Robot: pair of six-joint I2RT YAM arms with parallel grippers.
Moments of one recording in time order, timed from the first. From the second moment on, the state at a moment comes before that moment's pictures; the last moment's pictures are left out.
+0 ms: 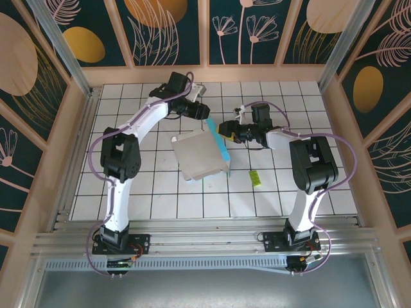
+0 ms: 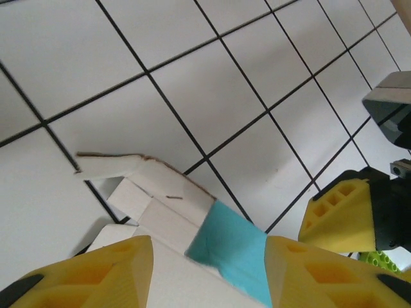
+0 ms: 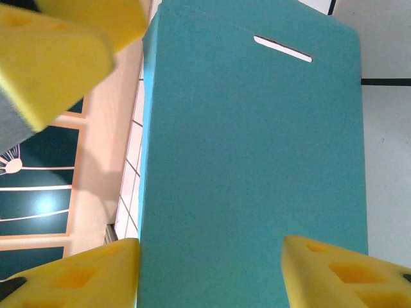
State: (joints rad) left arm -0.41 2.16 1.93 -0.66 0.49 -0.11; right arm 0.30 1.87 1.10 0.09 -0.88 0.60
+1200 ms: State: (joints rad) left arm -0.37 2.26 1.73 -0.34 0.52 -0.04; right arm 0.27 1.88 1.15 -0.02 -0.88 0.54
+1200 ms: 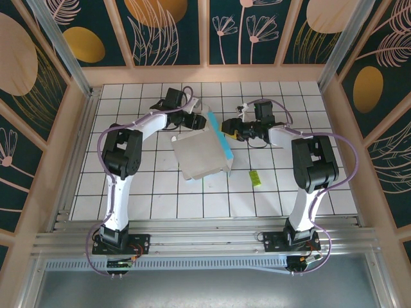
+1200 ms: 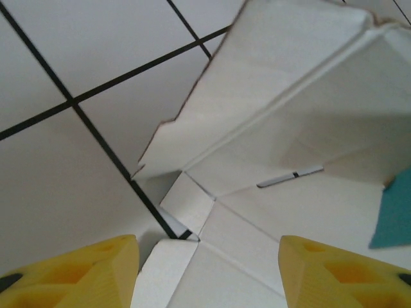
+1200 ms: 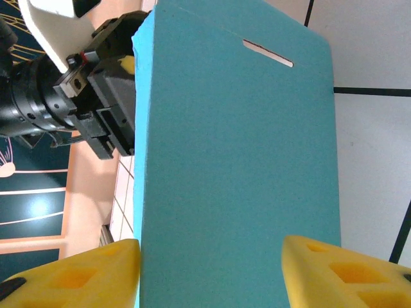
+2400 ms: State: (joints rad) left arm -0.37 2.41 1.85 -0.35 0.66 -0.11; right arm 0.27 1.88 1.16 -0.03 -0.88 0.54
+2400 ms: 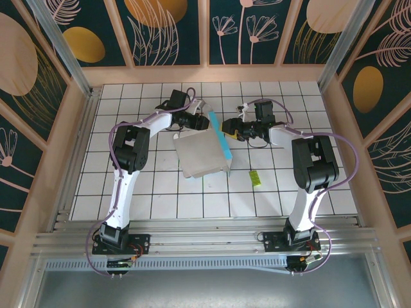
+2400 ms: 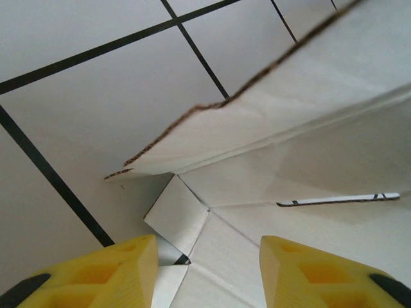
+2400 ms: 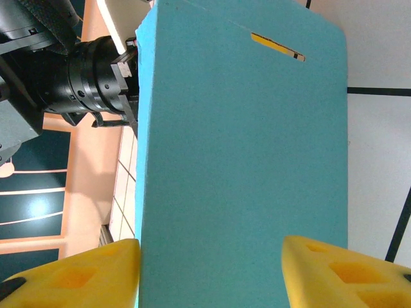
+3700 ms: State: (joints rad) left arm -0.41 2.44 1.88 -0.32 0.47 -0.11; right arm 0.27 1.88 1.15 -0.03 -0.88 0.54
